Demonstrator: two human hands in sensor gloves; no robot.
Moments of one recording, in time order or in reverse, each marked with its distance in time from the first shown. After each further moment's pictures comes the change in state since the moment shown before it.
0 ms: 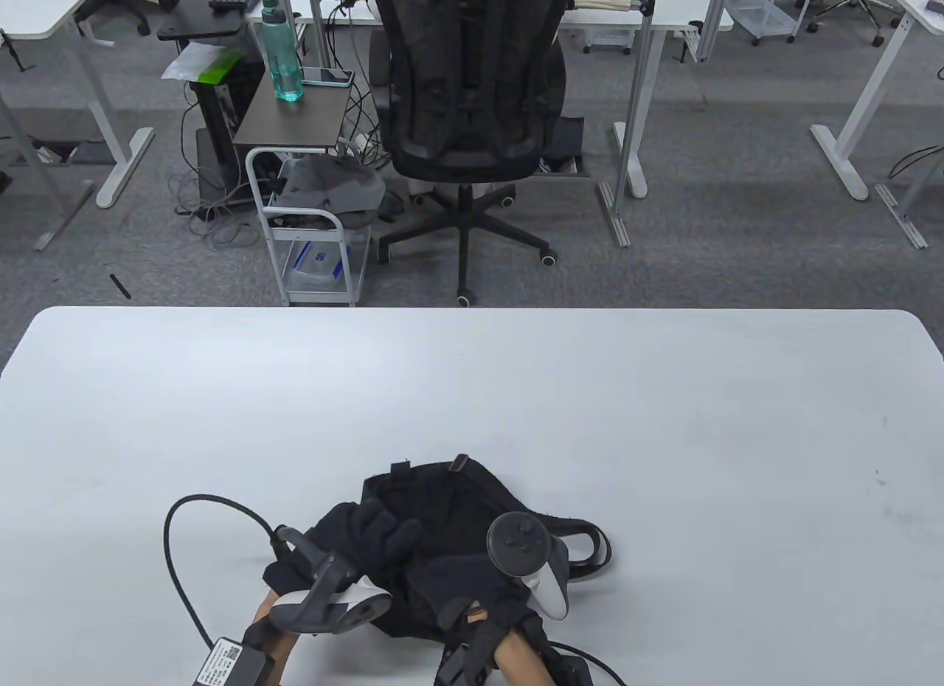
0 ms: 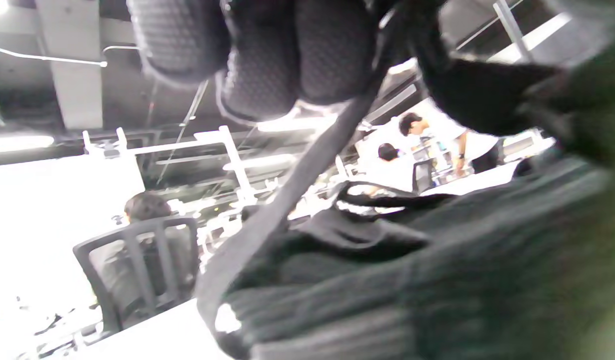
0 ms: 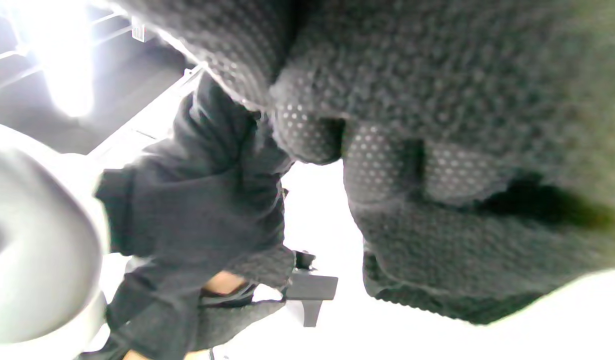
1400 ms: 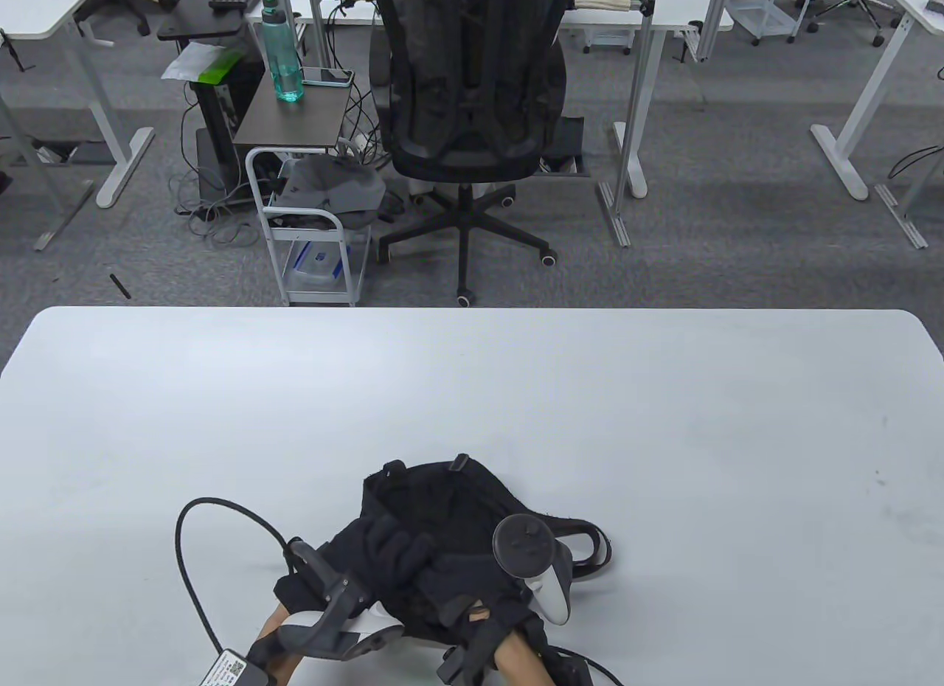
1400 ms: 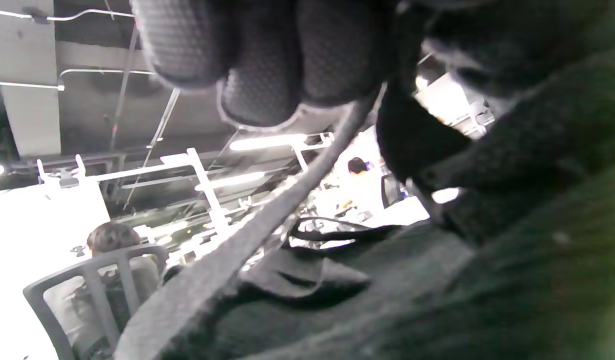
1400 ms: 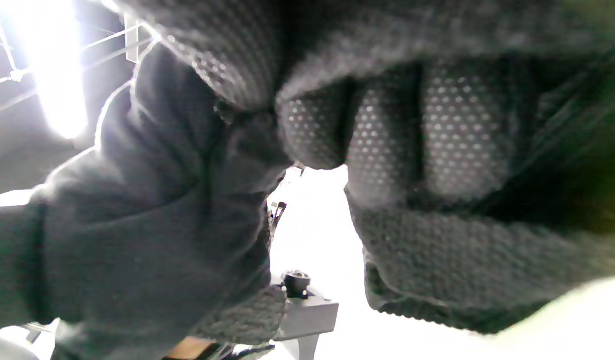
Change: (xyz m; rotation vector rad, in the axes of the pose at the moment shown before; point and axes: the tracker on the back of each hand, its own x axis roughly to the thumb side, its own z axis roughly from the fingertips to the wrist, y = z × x) left_hand 0.029 0.016 0.002 0.055 -0.110 -0.015; right_hand -0.005 0.000 -0.001 -0.043 0.020 -0.027
